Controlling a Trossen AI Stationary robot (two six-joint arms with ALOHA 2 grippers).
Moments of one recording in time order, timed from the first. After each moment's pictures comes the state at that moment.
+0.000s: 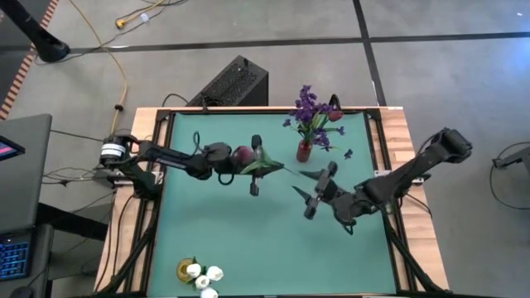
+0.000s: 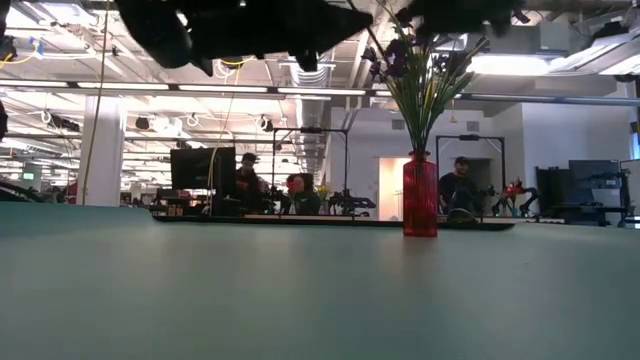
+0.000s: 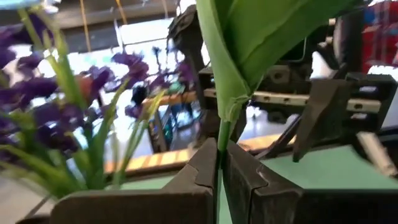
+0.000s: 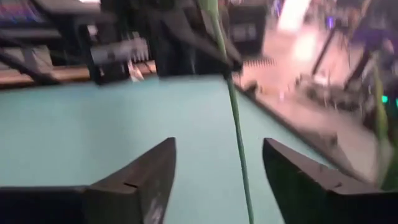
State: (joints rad) left arm 0.08 1.64 0.83 0.97 0.12 0.15; right arm 0.50 1.28 0.81 0.07 1.00 0.25
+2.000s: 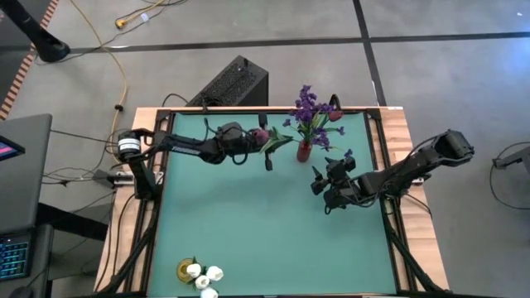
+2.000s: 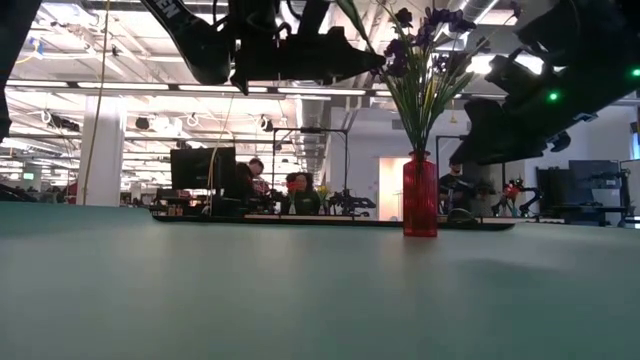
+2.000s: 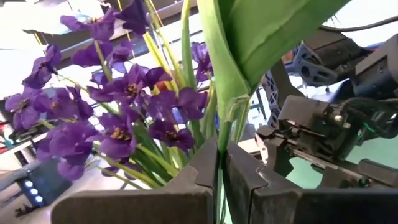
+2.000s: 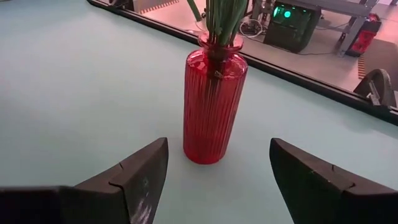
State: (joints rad) left arm 0.26 1.78 1.00 0.93 0.13 0.32; right arm 0.31 1.28 0.48 -0.17 1.11 0.86
